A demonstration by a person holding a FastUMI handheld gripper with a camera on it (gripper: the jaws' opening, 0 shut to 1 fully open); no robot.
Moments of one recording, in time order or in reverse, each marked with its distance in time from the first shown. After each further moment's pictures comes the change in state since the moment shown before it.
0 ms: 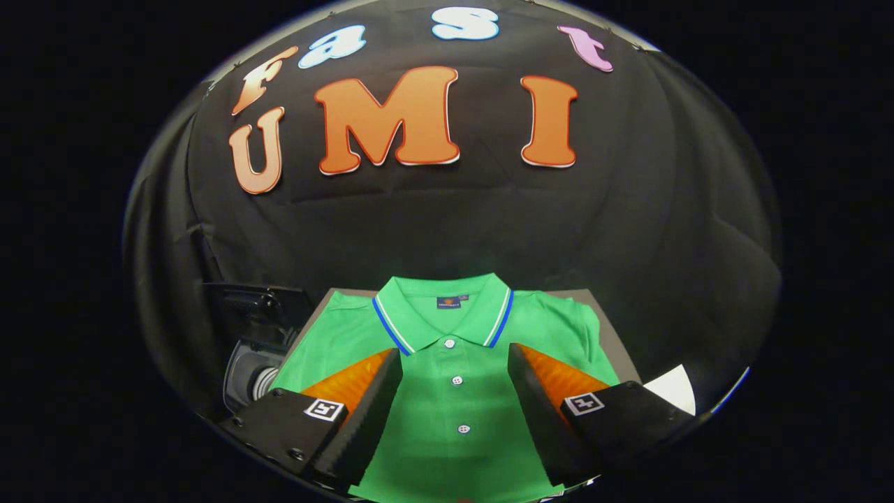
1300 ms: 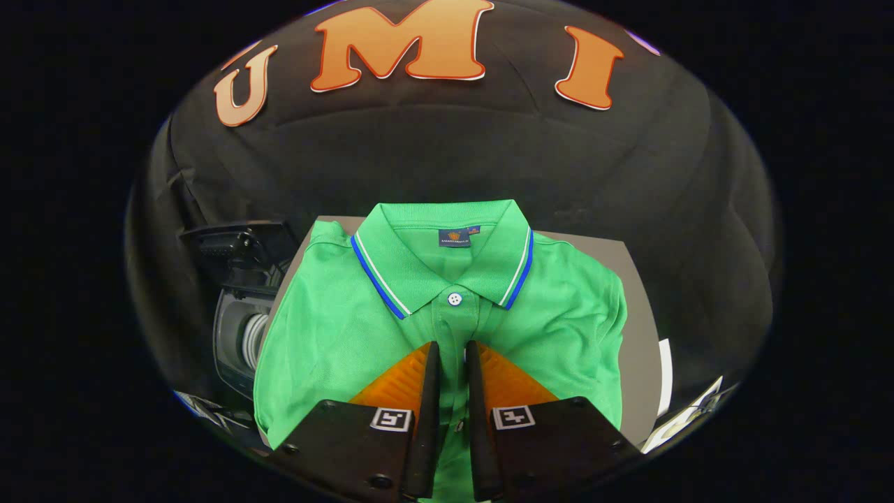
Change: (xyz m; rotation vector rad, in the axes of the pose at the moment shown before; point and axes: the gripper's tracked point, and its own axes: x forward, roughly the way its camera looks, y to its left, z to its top) arm 0.030 -0.001 -0.038 -0.105 0.375 -0.070
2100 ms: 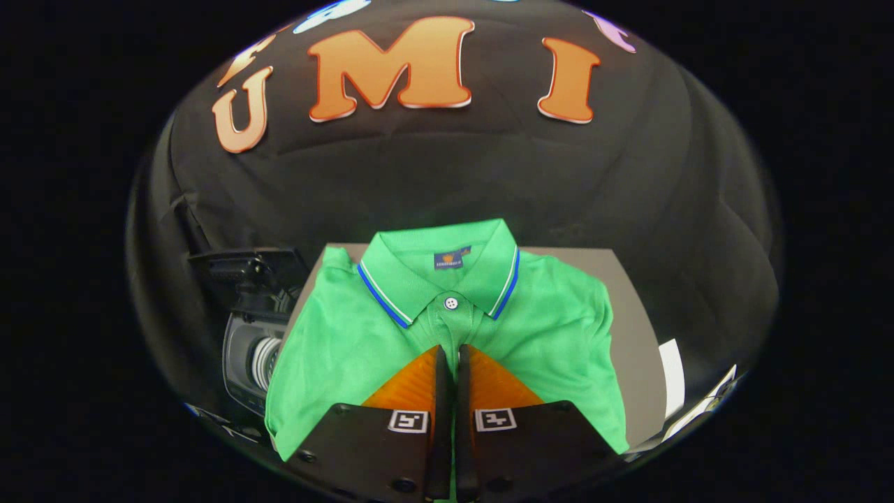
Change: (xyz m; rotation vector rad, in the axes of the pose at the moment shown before) arm -0.027 -0.002 0.020 0.081 -0.195 0.055
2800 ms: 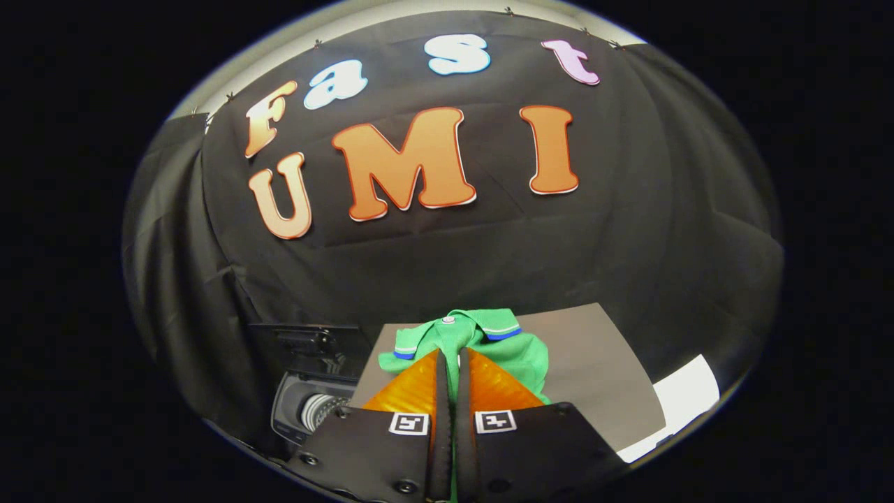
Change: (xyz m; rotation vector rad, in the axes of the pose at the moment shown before) arm -0.104 0.013 0.055 0.097 -0.351 0.154
